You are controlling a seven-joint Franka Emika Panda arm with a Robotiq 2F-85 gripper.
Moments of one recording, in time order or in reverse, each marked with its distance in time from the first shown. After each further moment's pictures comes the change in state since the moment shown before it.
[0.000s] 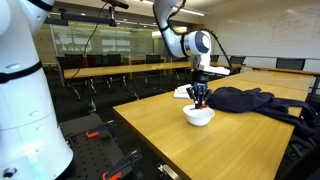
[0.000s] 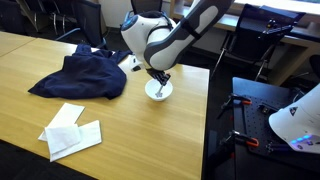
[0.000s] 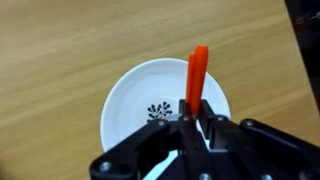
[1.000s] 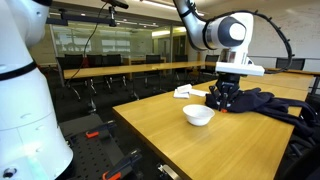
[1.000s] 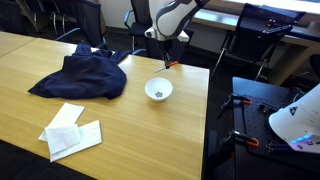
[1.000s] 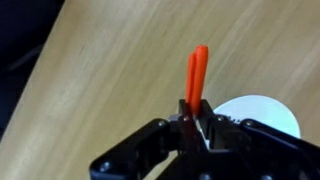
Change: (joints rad) arm -0.218 -0.067 -0.035 -0.038 0.258 0.137 0.286
